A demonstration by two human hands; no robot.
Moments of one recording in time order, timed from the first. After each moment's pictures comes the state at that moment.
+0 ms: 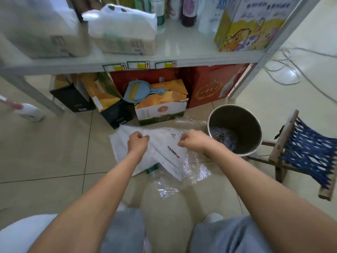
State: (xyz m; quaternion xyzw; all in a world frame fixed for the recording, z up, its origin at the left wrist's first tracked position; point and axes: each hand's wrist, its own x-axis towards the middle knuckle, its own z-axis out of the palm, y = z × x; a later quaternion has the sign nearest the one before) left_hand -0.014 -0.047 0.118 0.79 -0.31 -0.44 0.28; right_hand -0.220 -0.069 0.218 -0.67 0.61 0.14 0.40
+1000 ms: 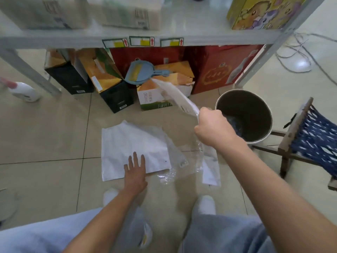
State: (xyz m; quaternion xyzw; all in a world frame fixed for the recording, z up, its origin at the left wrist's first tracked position) left_hand 0.002 0.104 -0.005 0.71 -0.63 -0.23 -0.20; right_hand -0.205 -0.024 0.266 -0.66 0.71 0.06 0.23
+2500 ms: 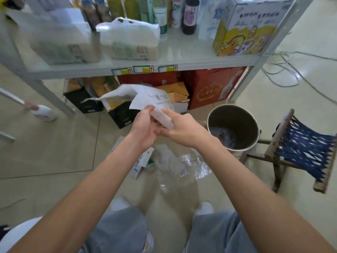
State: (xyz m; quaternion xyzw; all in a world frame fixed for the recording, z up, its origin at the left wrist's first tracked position) left_hand -0.045 -0.025 0.288 0.48 -0.13 -0.71 0.50; right_hand -0.180 -0.017 0.323 -0.74 0.56 -0.06 0.36
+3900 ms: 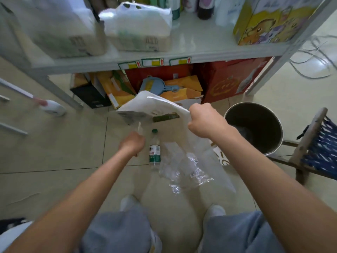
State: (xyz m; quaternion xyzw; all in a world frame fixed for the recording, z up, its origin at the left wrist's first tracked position) left_hand 0.037 -0.034 0.189 0.83 -0.43 -0.37 -0.01; right_hand -0.179 -0.080 0.302 -0.74 0.62 0.05 0.27
